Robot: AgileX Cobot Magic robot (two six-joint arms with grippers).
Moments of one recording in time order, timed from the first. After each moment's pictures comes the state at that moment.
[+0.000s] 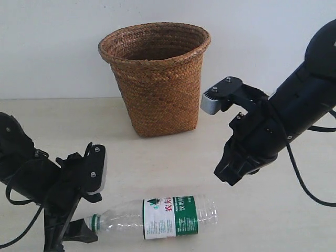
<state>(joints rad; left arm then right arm) -0.36 1.75 -0.79 -0.67 0.51 1.72 0.41 1.57 -1.03 0.54 0.85 -0.88</state>
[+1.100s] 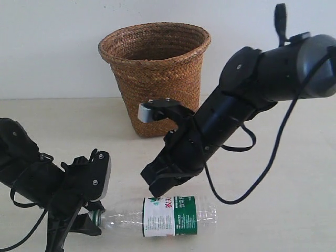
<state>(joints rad) -0.36 1.79 -0.79 -0.73 0.49 1.87 0.58 1.87 -1.24 0.75 0.87 -0.75</state>
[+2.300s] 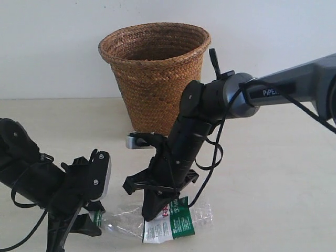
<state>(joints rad) -0.36 1.80 -0.79 -0.73 0.49 1.85 0.61 2.24 -1.53 0.61 1.04 -0.43</state>
